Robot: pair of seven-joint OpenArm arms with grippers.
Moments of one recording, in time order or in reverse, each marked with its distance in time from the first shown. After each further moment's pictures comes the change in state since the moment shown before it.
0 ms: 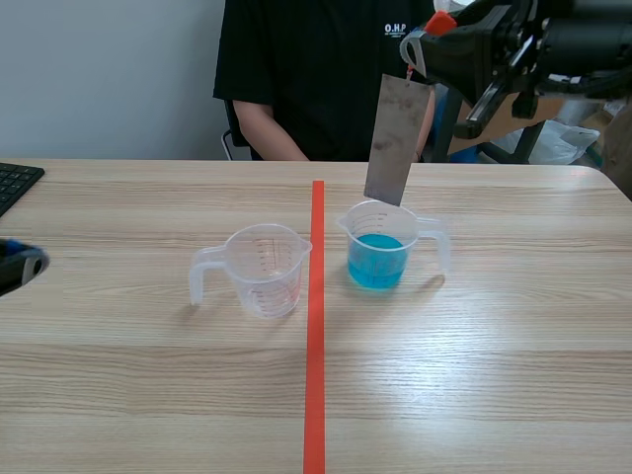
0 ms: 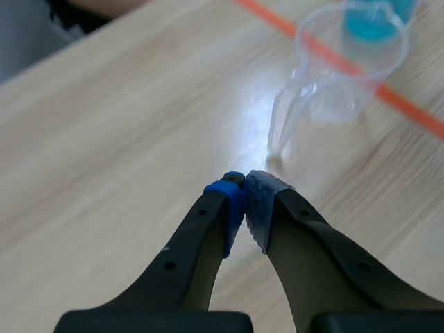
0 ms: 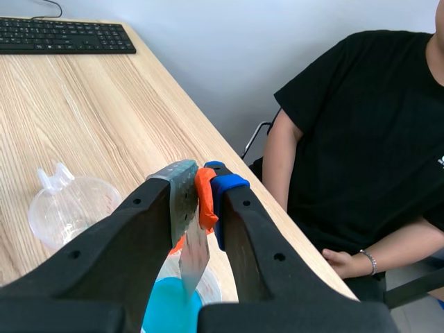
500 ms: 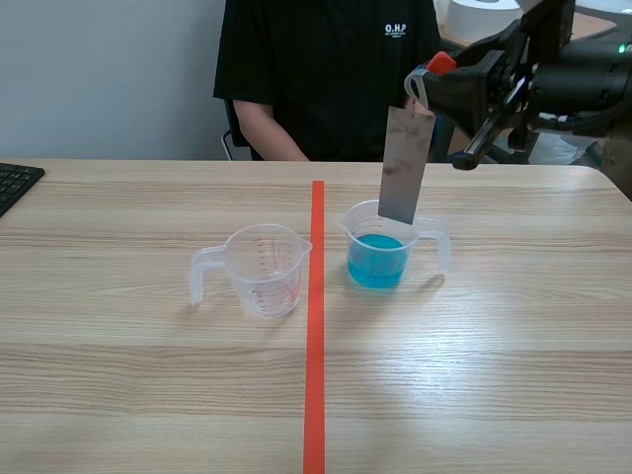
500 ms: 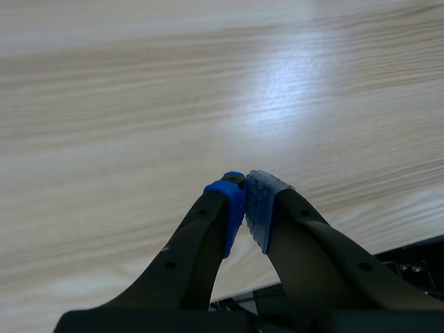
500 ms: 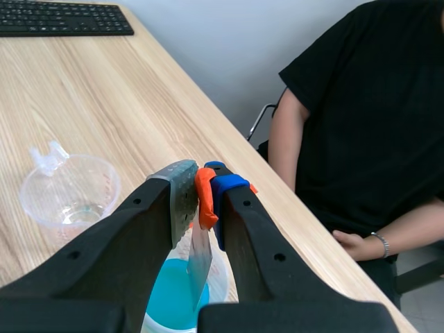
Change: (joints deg) left arm 36.5 21.0 -23.5 -0.5 0.0 0.3 -2.7; right arm -0.3 0.0 -2.2 -6.7 -4.6 0.0 6.6
